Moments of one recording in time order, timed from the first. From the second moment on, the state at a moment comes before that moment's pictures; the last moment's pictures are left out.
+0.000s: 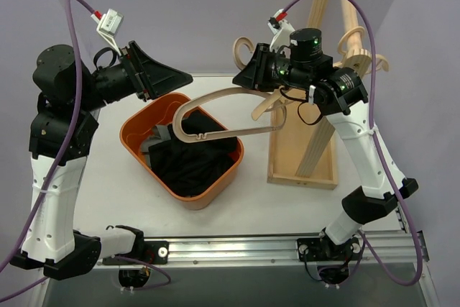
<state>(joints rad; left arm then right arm) -0.30 1.25 1.96 -0.64 0.72 -0.84 0.59 1.62 2.15 -0.89 -0.30 0.54</state>
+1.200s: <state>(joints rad) -0.38 1.26 2.08 -1.07 0.76 -0.55 0.60 1.64 2.26 -0.94 -0.18 0.51</state>
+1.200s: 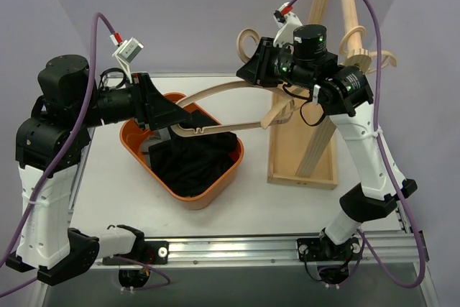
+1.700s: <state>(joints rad) -0.39 1.28 2.10 -1.15 0.68 -0.48 0.60 1.65 2.27 -0.95 -0.18 0.52</state>
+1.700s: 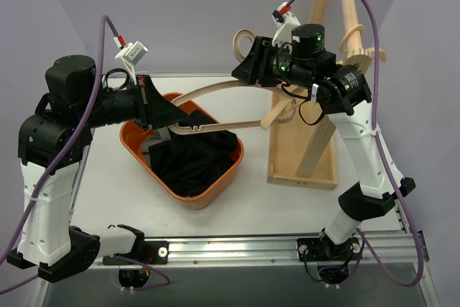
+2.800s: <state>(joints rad) -0.40 1.38 1.92 -0.65 0.75 -0.50 0.60 1.33 2.09 -0.68 -0.40 0.59</state>
